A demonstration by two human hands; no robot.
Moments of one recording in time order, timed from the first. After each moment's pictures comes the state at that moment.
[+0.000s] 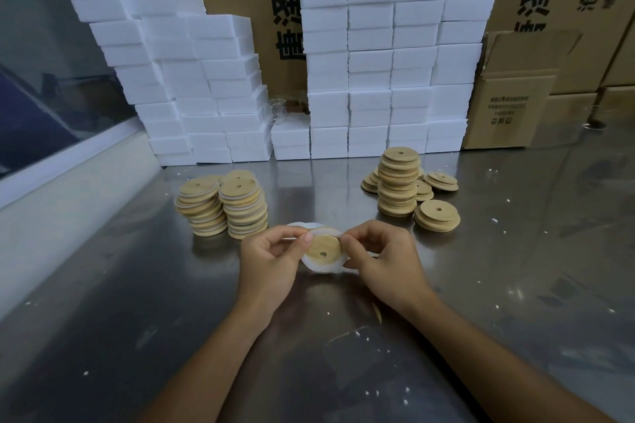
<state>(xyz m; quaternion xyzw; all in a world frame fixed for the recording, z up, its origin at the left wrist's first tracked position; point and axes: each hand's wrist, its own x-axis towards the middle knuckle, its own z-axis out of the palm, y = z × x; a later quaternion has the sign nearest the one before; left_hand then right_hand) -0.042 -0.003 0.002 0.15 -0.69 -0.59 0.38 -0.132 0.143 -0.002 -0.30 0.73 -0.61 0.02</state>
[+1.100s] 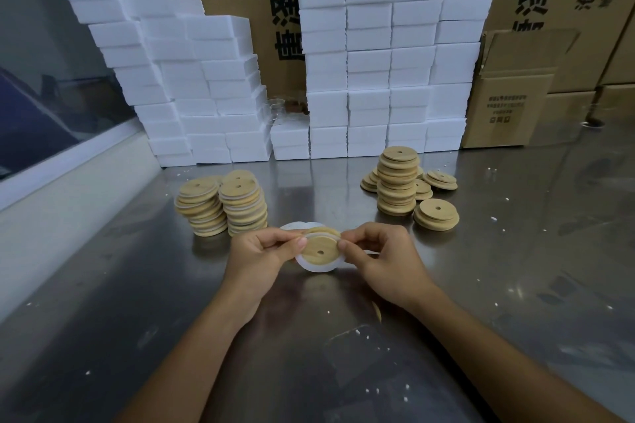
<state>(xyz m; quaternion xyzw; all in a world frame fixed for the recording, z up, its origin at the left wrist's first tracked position) -0.035 -0.021 0.007 0.16 -0.68 -0.65 0.29 -0.137 0.146 -0.001 -0.32 0.74 -0.58 0.05</state>
